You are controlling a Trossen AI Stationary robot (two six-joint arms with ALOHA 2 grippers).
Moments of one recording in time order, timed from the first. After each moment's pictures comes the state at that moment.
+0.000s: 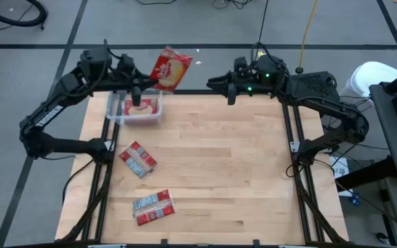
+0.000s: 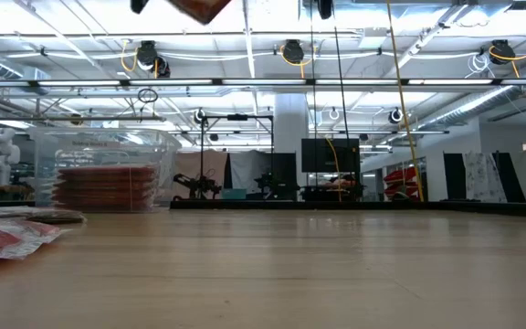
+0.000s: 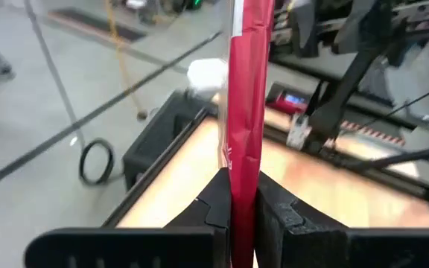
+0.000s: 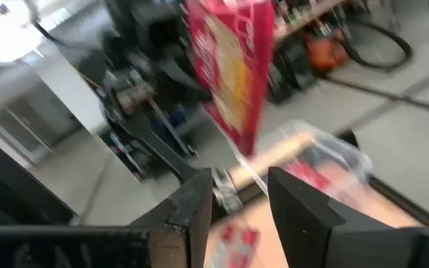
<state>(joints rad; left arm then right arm) 0.62 1.10 1.46 -0.69 0.31 -0.07 -0.38 1.37 1.46 -0.17 -0.24 0.50</state>
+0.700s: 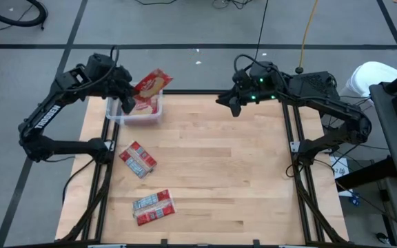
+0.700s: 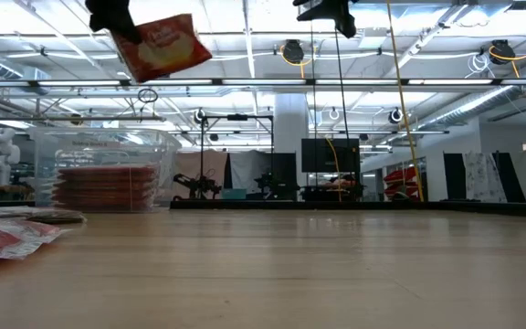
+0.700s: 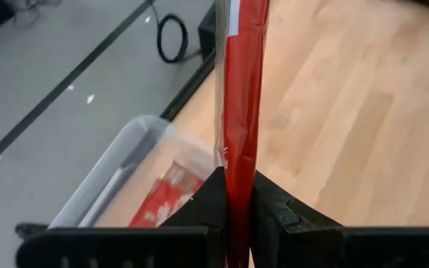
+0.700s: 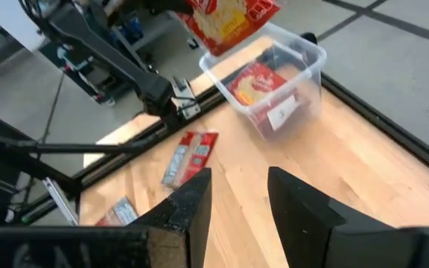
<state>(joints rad) 0.73 1.07 1.46 -1.17 0.10 0.15 -0.38 1.35 1.46 -0.57 -0.24 0.39</state>
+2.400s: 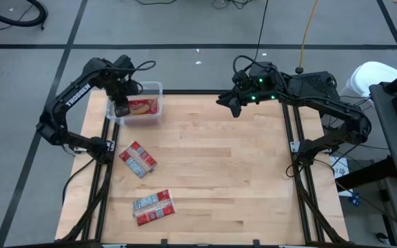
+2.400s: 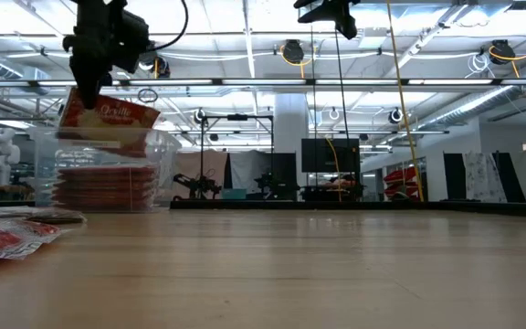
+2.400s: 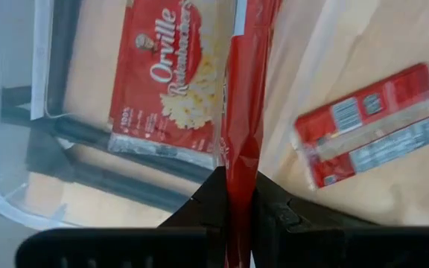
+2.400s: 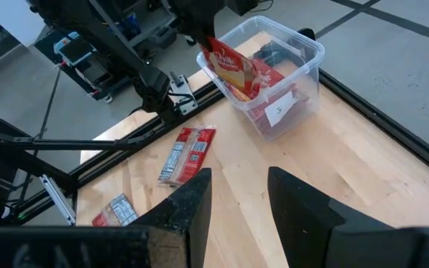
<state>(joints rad) 0.96 1.36 1.39 -1.55 0.03 0.60 -0.38 1.35 1.46 -0.59 -0.24 0.38</state>
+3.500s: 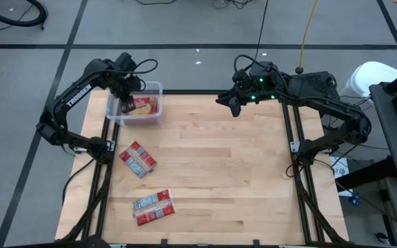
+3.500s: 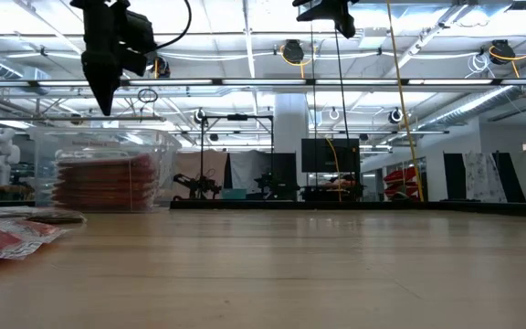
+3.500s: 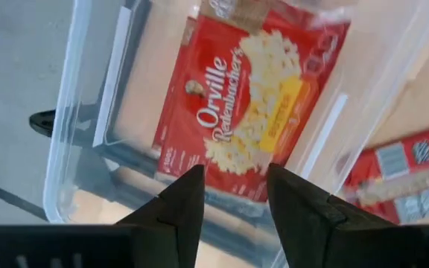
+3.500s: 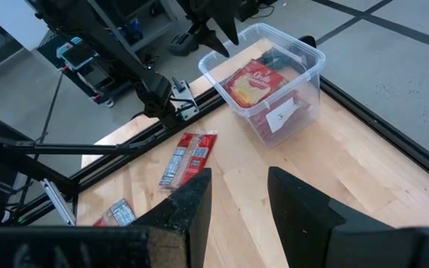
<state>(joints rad) 0.96 1.36 1.37 -1.38 -0.03 0.56 -0.38 1.35 1.46 -0.57 -0.23 0.38</state>
